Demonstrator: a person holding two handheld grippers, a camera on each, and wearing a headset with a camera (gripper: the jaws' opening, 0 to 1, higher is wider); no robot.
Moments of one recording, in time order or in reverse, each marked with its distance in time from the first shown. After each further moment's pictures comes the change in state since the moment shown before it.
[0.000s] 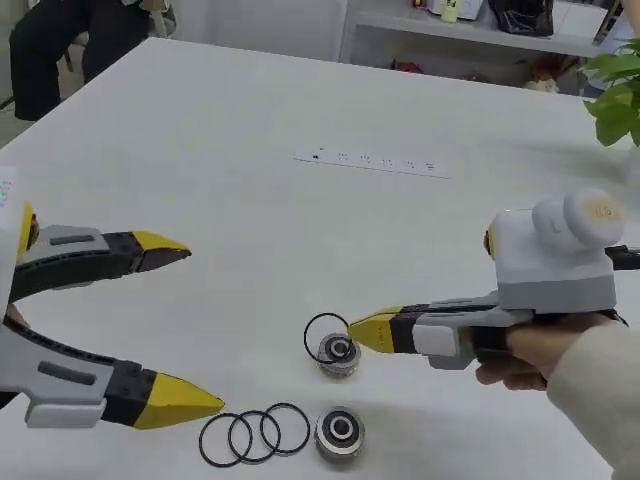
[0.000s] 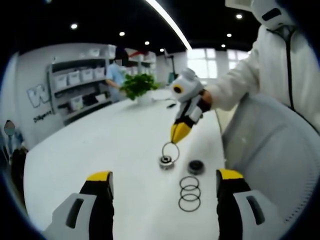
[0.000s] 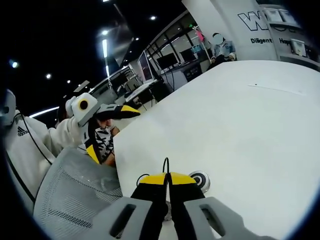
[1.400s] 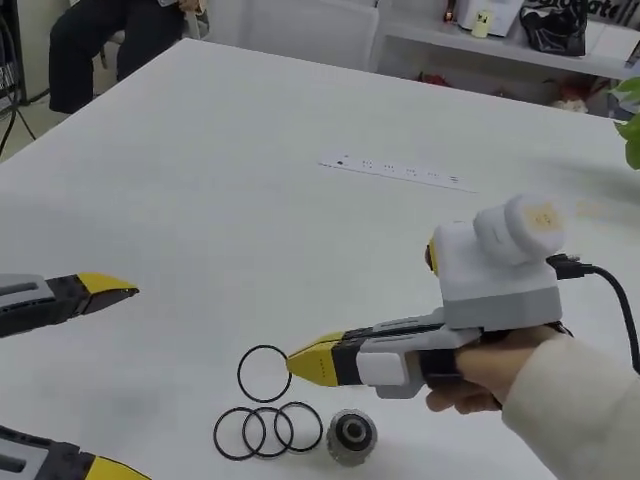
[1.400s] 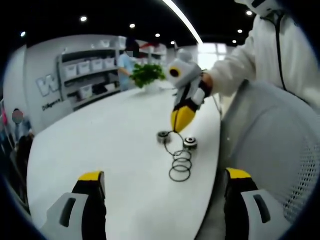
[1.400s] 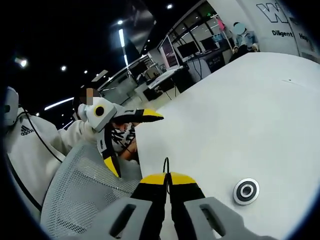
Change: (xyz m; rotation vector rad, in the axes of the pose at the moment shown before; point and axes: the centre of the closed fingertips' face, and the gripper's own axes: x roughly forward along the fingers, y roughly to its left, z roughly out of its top) left arm -0.032 -0.018 -0.050 -0.045 0.065 0.075; right arm 0.047 0.064 -0.012 -0.034 0.111 0.189
